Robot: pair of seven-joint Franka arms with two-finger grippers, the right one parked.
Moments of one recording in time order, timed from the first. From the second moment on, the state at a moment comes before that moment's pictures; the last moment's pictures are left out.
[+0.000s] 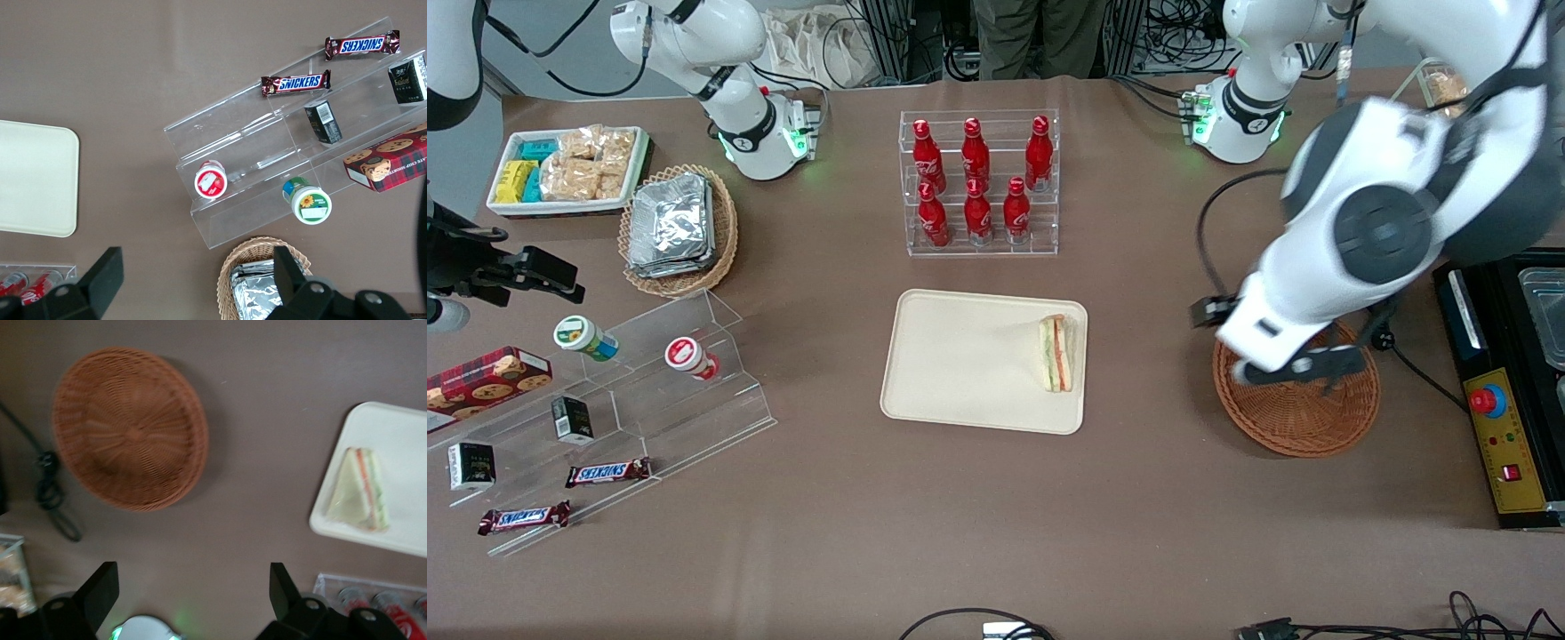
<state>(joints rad) 0.02 0.37 -0.45 -1.24 0.17 1.32 -0.48</state>
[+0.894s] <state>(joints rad) 0.24 0.27 -0.45 -1.32 0.16 1.18 -0.22</state>
